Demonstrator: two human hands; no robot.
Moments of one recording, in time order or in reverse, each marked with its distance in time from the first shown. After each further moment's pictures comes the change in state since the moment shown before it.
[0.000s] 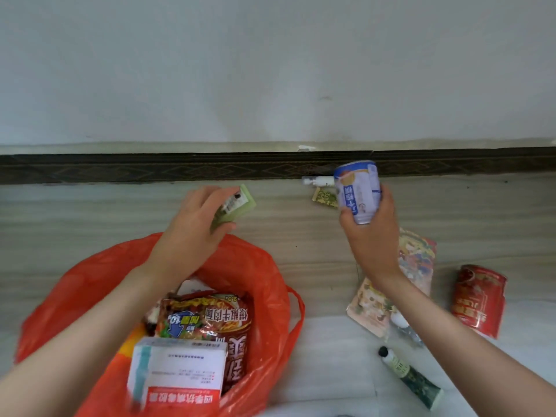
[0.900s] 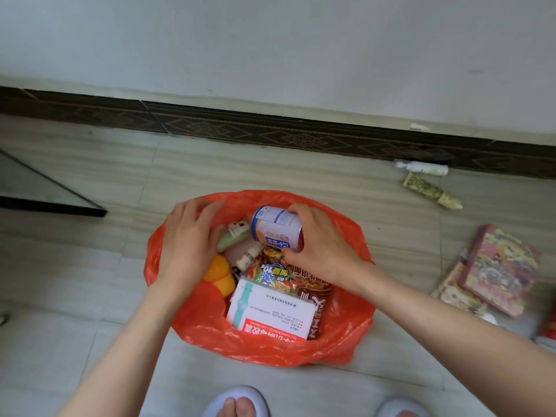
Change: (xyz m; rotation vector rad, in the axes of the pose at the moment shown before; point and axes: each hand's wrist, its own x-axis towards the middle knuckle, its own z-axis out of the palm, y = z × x) left_hand -0.120 -0.108 -0.033 0.354 0.199 -0.244; right_hand -0.109 -0.088 0.109 -0.308 -0.939 -0.412
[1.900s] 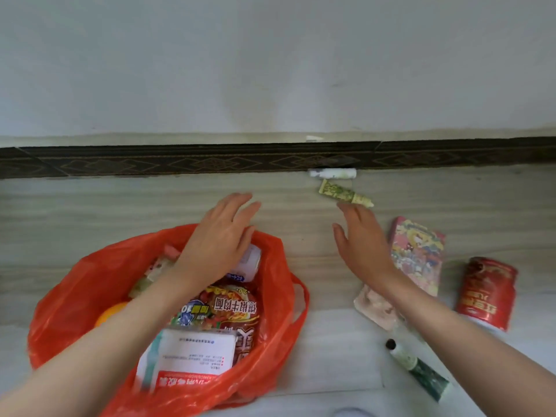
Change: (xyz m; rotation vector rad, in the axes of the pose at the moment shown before) left_hand 0.070 0.136 0.049 -0.098 -0.195 0.484; right_hand -0.054 0.146 -0.074 -0.212 0.498 0.311
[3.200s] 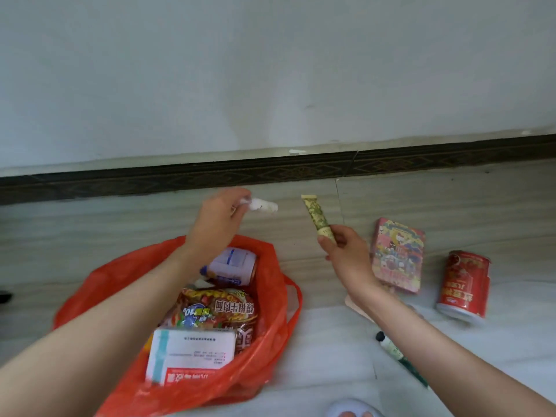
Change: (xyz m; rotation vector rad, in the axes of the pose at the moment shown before) left_hand 0.041 0.006 -0.018 -0.351 0.155 -0.220; right_hand -0.029 -0.030 -0.017 0.753 0.033 0.526
